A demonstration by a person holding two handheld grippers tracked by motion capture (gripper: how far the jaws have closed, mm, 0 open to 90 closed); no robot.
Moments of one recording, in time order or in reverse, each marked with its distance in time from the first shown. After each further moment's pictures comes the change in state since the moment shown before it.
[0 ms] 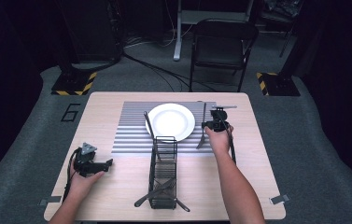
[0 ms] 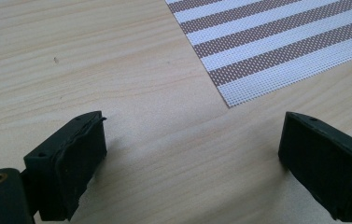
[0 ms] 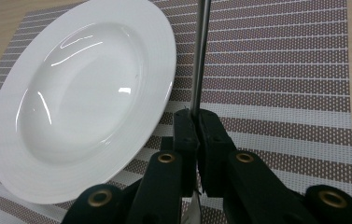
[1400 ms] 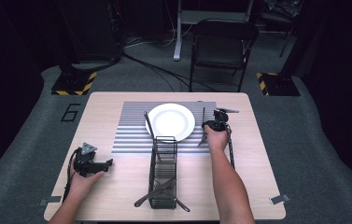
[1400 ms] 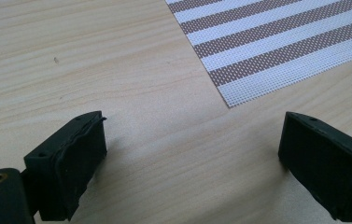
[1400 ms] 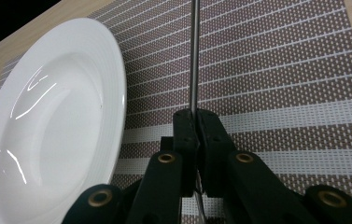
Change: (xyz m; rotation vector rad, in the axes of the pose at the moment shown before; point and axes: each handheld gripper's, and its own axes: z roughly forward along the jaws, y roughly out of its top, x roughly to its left) left arm 0.000 0.000 0.000 0.000 0.000 -0.002; right arm -0.024 -0.003 0.036 -0.027 0.014 0.260
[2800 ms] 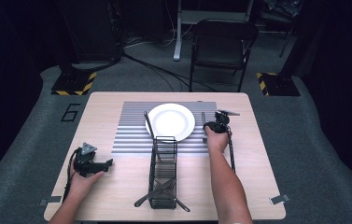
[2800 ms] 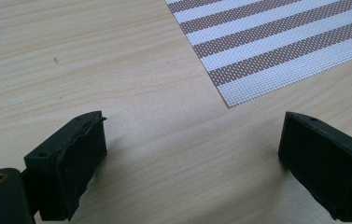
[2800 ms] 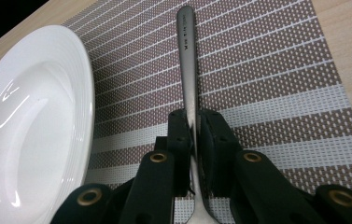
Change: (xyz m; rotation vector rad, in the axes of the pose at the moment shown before) left arm 0.000 0.000 0.000 -0.001 -0.001 -0.001; right arm -0.007 -0.005 0.005 -0.026 -0.051 0.067
